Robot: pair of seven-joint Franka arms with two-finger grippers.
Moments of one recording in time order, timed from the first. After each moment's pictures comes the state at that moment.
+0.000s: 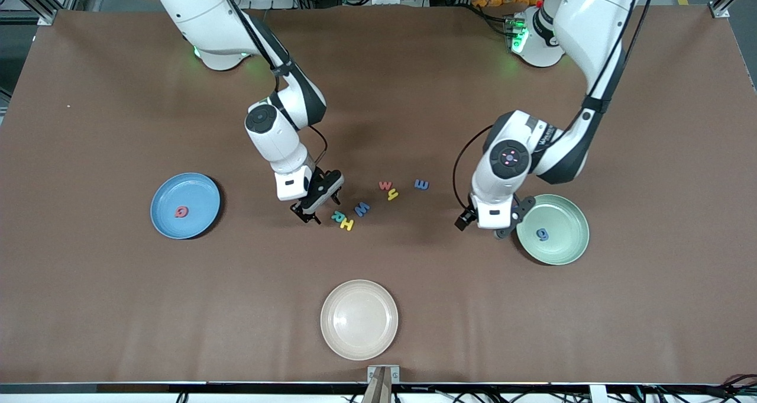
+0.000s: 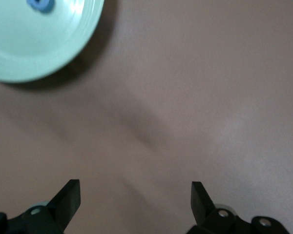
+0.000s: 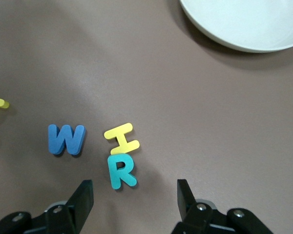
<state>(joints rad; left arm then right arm) -0.37 0.54 -0.15 -1.80 0.14 2.32 -1.42 0.57 0.56 0.03 -2.05 0.19 3.02 -0.45</state>
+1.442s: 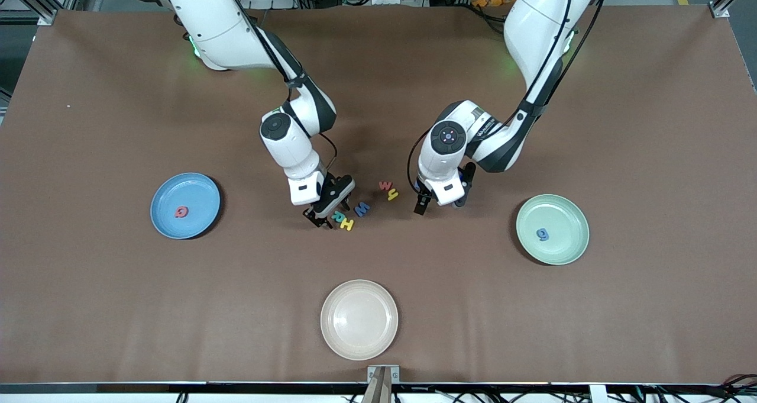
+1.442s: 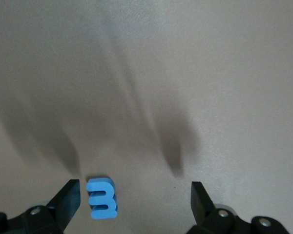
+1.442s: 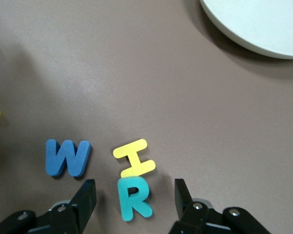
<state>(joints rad) -0.52 0.64 -0.18 -1.84 0.11 2.49 -1.95 0.60 0.66 0.03 -1.99 0.19 3.09 -0.44</state>
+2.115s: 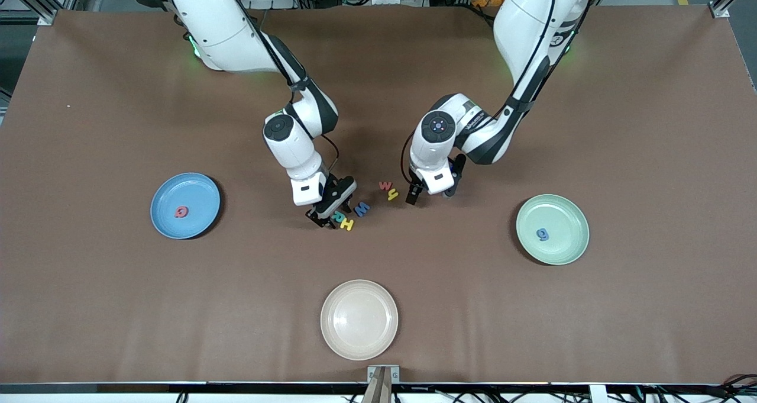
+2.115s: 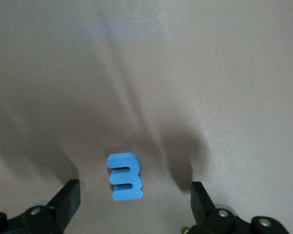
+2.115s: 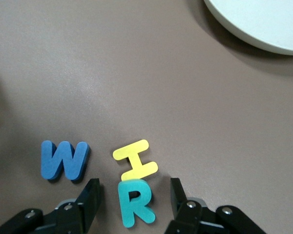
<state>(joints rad) -0.57 0.64 -0.18 -1.90 0.11 2.58 -1.98 0.60 0.68 0.03 -1.98 0.19 3.11 -0.43</state>
